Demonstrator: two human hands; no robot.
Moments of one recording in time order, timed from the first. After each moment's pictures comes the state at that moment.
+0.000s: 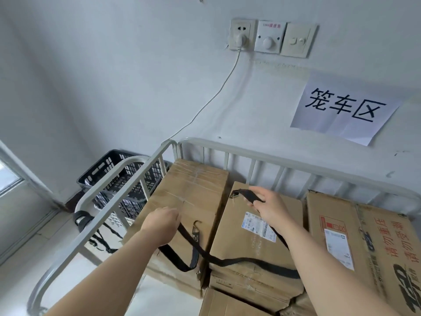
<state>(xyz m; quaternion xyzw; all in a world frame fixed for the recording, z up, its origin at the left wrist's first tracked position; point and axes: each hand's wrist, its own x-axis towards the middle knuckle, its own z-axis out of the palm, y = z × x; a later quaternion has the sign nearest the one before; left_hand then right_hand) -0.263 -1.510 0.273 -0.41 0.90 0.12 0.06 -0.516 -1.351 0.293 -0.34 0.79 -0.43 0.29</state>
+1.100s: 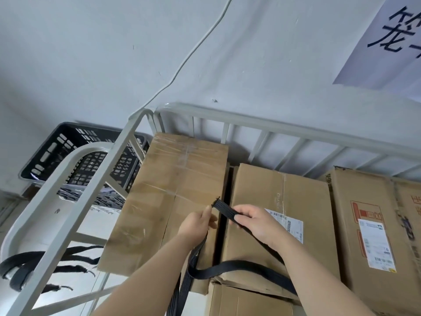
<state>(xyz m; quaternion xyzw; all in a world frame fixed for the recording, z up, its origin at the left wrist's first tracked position) -0.386 -1.583 0.136 -0.46 0.68 0.57 0.07 -0.523 -1.456 0.182 -0.31 0.75 -0.34 0.47</state>
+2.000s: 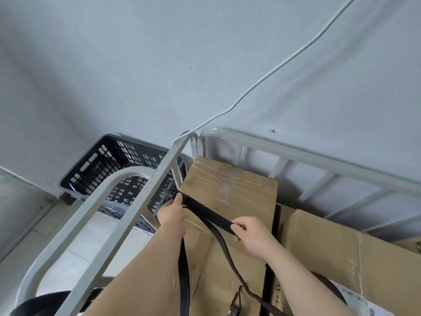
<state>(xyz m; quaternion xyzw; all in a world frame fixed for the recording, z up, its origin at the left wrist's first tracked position) -0.371 -1.790 0.088 -0.72 0.25 0.59 -0.28 -0.514 -1.632 0.116 -0.37 0.77 -0.25 0.45</state>
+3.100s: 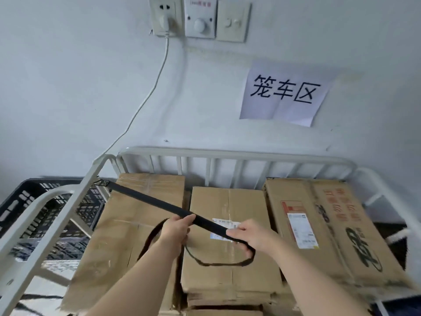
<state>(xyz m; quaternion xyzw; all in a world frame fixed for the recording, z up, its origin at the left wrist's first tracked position) -0.420 -1.502 0.223 -0.52 0.52 0.67 -0.06 -0.546 -1.317 0.251 -0.26 0.79 -0.33 0.45</state>
